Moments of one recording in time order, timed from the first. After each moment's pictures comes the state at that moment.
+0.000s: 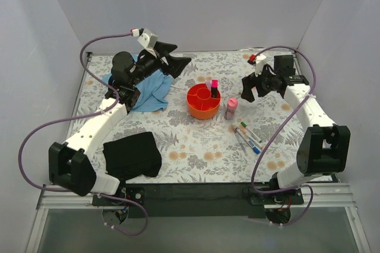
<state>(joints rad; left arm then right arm) -0.40 1.41 1.21 0.49 0.54 -0.27 0.08 1.53 1.25 -0.54 -0.46 -0.42</state>
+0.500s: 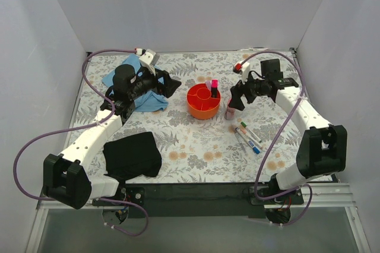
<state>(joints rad) -0.36 1.26 1.01 0.13 0.45 -0.13 0.19 1.50 1.19 -0.56 -0.66 -0.50</state>
